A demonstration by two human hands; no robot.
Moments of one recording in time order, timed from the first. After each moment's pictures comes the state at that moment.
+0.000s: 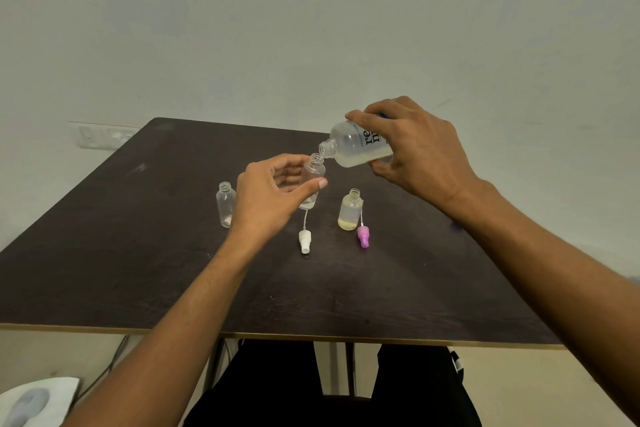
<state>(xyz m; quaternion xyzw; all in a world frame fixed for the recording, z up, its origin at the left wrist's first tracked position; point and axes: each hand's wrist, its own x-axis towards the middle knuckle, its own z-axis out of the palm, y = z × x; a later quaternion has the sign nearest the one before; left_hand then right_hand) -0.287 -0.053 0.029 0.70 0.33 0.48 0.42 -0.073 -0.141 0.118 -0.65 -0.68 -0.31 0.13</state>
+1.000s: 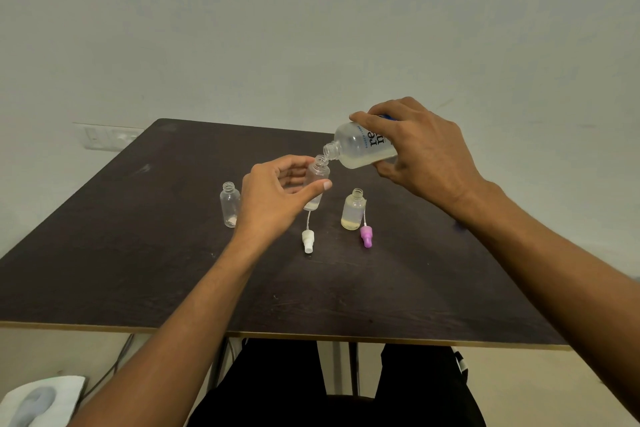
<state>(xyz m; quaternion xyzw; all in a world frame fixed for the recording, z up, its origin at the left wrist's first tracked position) -0.286 -0.055 0.029 0.69 0.33 0.47 0.43 -0.073 -0.143 0.117 -0.64 -0.68 -0.32 0.13</state>
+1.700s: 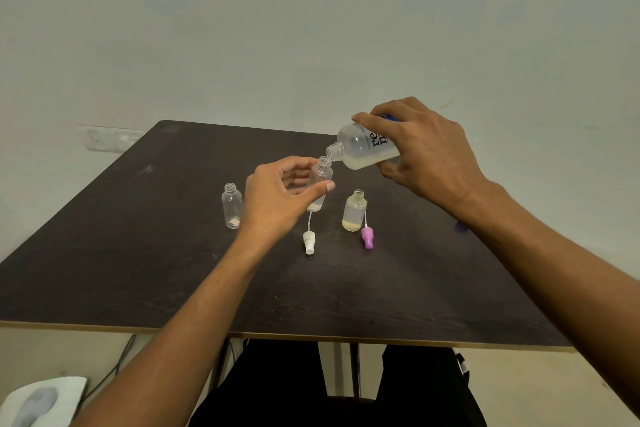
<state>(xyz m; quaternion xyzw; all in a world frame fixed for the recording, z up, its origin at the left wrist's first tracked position) -0.283 -0.055 0.028 0.69 0.33 0.47 0.43 -0.072 -0.146 0.118 -0.64 -0.68 -0.33 0.14</state>
